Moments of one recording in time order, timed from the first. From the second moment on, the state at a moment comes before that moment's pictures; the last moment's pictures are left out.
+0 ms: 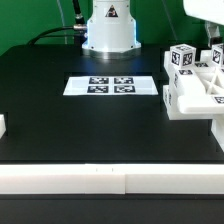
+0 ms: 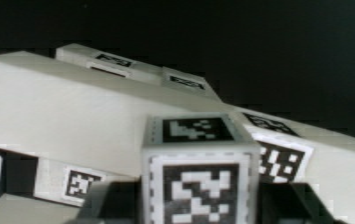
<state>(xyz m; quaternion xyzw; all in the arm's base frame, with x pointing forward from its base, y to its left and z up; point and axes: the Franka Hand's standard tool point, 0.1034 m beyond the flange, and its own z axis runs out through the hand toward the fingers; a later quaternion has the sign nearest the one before) 0.506 0.159 0.122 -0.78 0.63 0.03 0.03</state>
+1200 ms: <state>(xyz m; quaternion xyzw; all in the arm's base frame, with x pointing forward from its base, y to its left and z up) 0.505 0.164 0.122 -0.71 0.70 0.03 0.03</state>
